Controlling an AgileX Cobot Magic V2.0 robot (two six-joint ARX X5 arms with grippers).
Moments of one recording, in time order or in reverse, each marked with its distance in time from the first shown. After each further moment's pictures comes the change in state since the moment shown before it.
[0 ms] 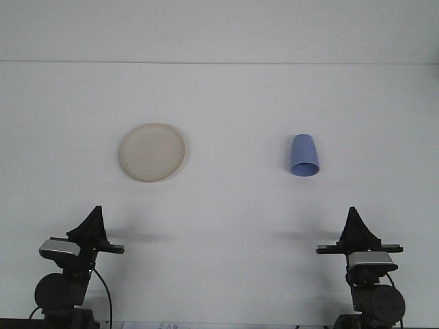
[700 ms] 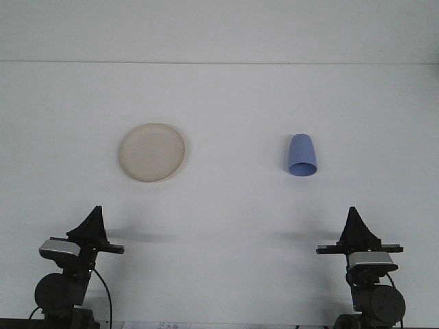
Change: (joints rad) left arm 0.000 0.000 0.000 0.001 0.000 0.000; right arm 0.000 0.000 0.000 0.011 0.000 0.000
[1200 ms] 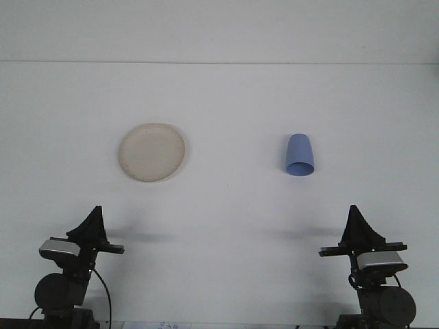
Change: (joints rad) left arm 0.000 0.000 0.000 0.000 0.000 0.000; right arm 0.001 0.037 0.151 -0.155 -0.062 0.085
